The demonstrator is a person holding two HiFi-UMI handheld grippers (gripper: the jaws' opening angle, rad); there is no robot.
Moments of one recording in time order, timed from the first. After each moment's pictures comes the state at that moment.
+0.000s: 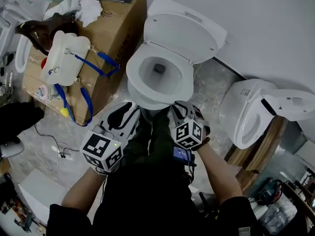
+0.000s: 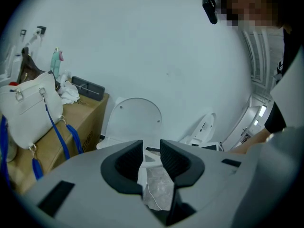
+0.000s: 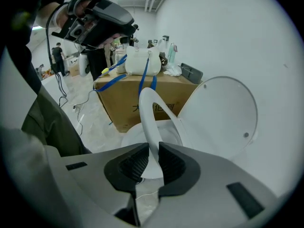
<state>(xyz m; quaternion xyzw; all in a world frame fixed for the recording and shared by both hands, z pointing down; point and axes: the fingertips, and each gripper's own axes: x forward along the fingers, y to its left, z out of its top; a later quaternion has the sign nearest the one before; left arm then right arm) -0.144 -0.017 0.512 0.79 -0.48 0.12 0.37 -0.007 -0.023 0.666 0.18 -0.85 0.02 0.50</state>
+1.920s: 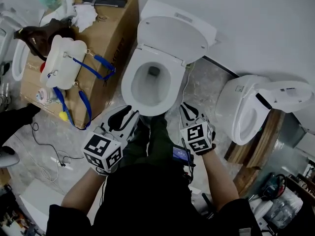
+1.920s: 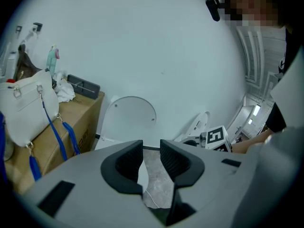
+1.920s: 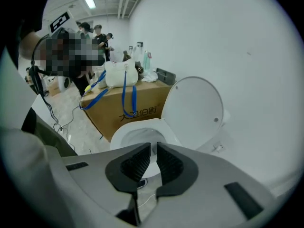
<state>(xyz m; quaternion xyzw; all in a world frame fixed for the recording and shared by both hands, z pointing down) -0.137 0.007 0.511 0.81 -0.45 0.11 0.36 0.032 -0.026 0.612 0.30 -0.83 0.10 0.46</state>
